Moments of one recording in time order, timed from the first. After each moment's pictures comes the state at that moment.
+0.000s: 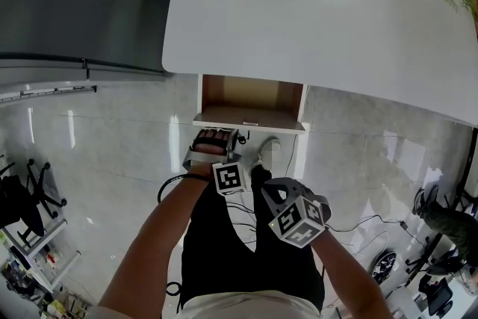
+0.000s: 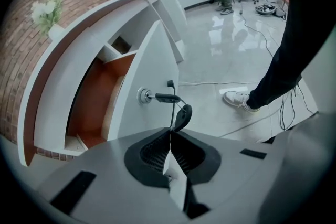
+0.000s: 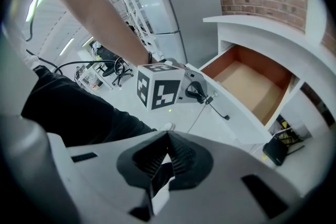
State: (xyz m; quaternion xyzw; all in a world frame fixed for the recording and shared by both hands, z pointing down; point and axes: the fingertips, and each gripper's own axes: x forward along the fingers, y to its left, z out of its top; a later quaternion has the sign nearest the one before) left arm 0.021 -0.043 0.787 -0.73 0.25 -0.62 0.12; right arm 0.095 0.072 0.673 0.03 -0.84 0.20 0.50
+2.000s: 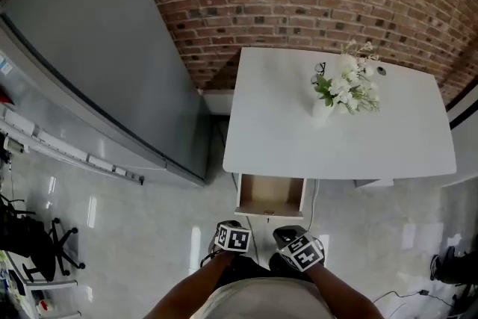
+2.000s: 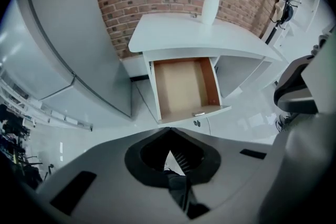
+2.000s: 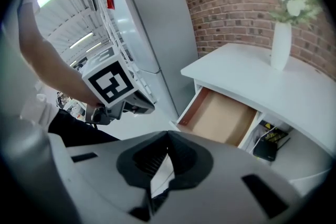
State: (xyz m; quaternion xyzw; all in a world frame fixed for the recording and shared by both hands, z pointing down) left arm -0.080 0.001 0.617 -0.59 0.54 -0.43 -0.41; right arm 0.047 0.001 0.541 0.16 -0.87 0.24 0.40
